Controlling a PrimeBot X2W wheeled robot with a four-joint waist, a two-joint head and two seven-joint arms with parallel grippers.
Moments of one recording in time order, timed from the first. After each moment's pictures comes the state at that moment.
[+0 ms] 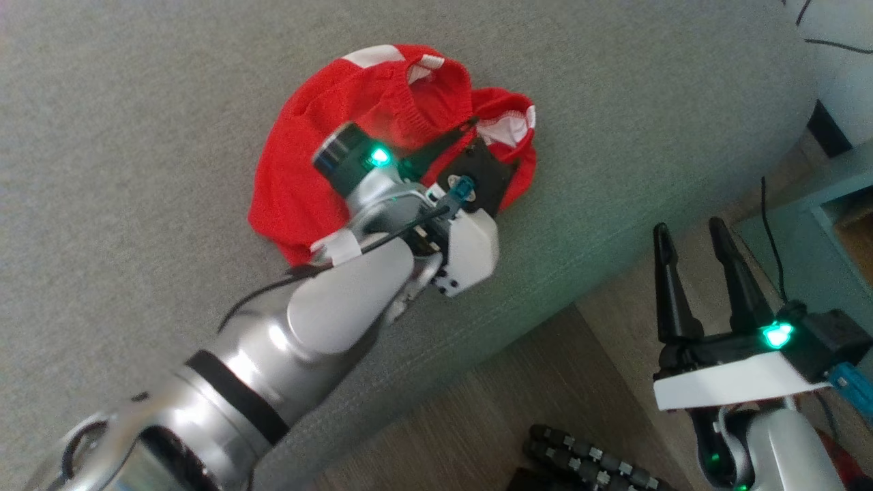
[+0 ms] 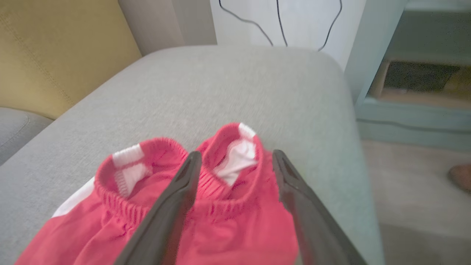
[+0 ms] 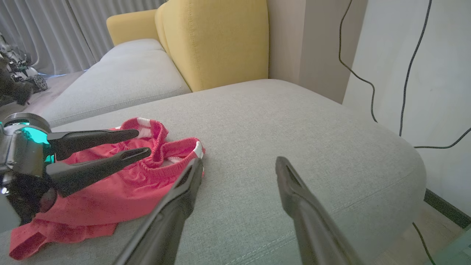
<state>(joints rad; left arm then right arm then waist) -0.88 0.06 -1.04 0.59 -0.28 0.13 0.01 -0.04 -0.04 0.04 -0.01 0.28 0.13 -0.26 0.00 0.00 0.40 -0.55</state>
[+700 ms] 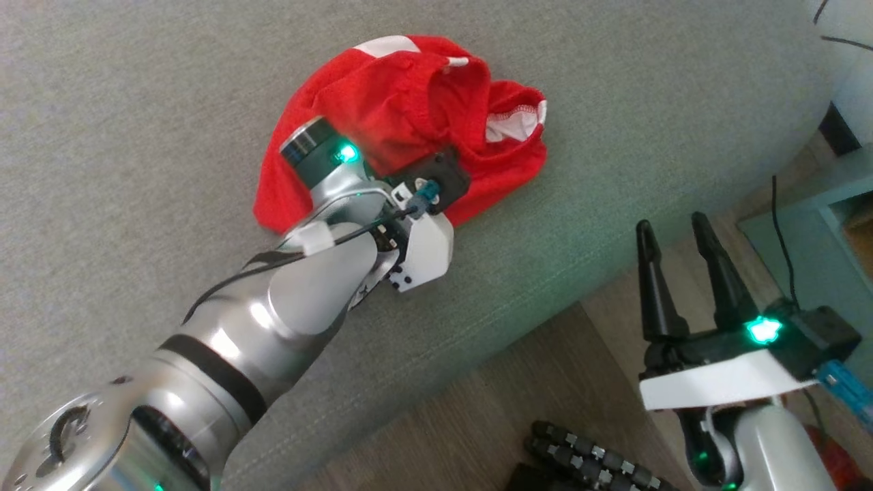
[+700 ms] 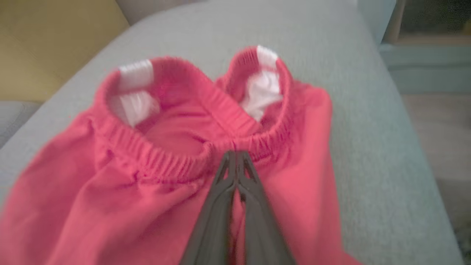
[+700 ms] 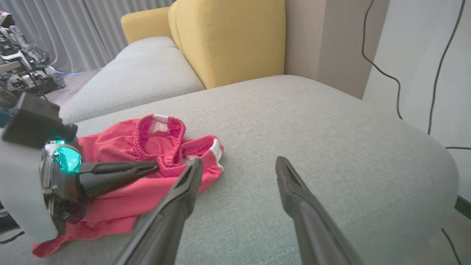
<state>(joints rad) -0.95 0.08 -1.12 0.80 -0.25 0.03 -0.08 -0.04 -0.04 0.08 -0.03 0.30 0.13 -0.26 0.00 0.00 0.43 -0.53</state>
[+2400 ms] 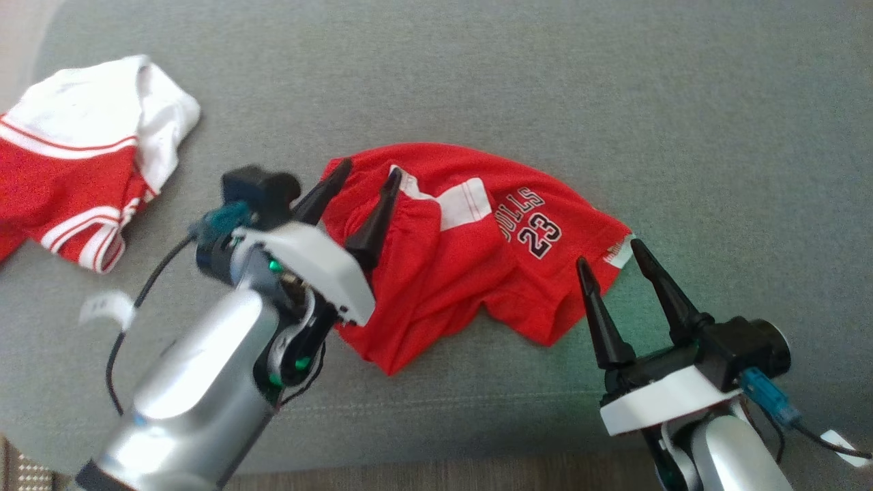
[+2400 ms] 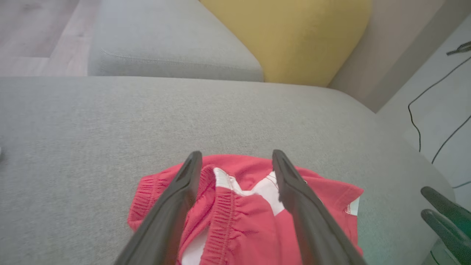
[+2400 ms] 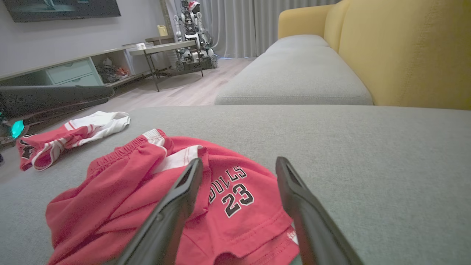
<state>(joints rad) -0.52 0.30 -0.73 0.20 -0.76 0.16 -0.05 -0.06 -0.04 0.17 0.07 0.11 0.13 -0.26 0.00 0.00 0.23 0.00</state>
